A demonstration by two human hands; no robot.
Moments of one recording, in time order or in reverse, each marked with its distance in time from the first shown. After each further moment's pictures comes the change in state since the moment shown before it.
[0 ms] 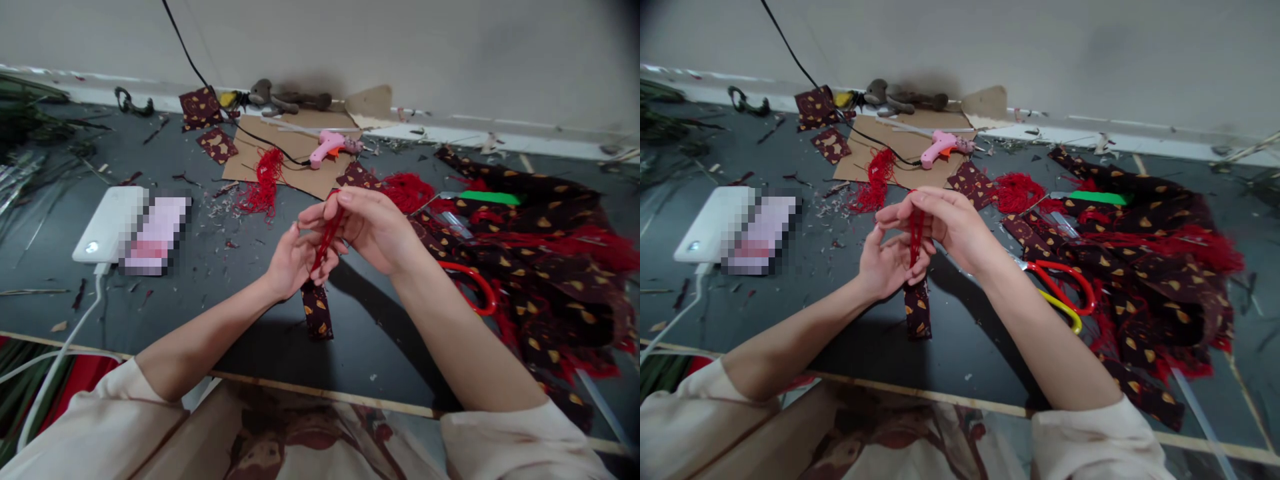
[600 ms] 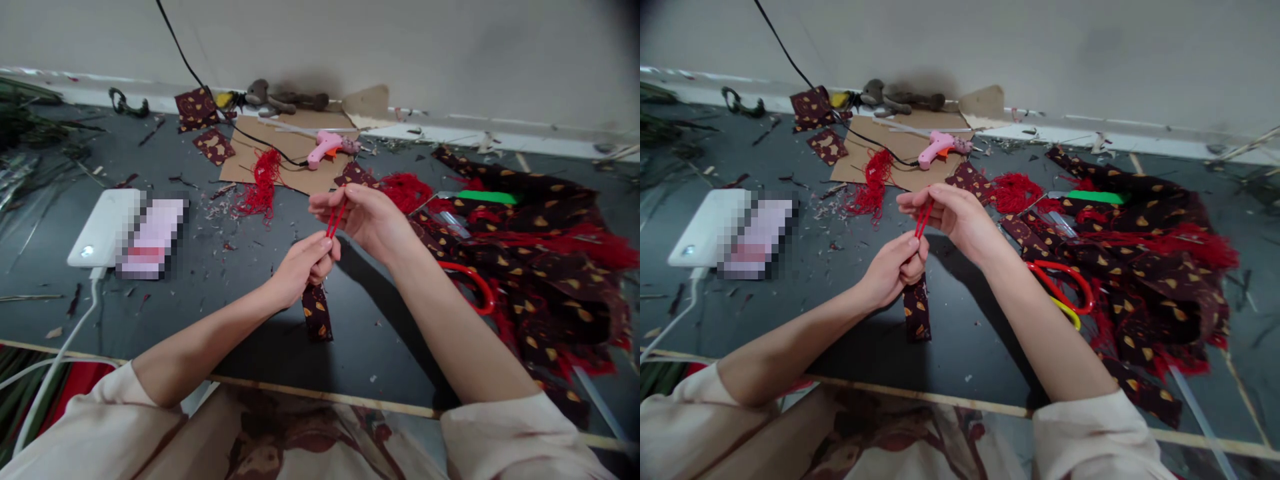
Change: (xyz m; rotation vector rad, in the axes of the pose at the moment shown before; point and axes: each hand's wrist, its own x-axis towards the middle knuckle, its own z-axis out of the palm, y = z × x) left_hand -0.002 0.000 0.017 0.027 0.097 0.051; right_hand 0.012 0.013 -0.027 -0.012 0.102 -0.044
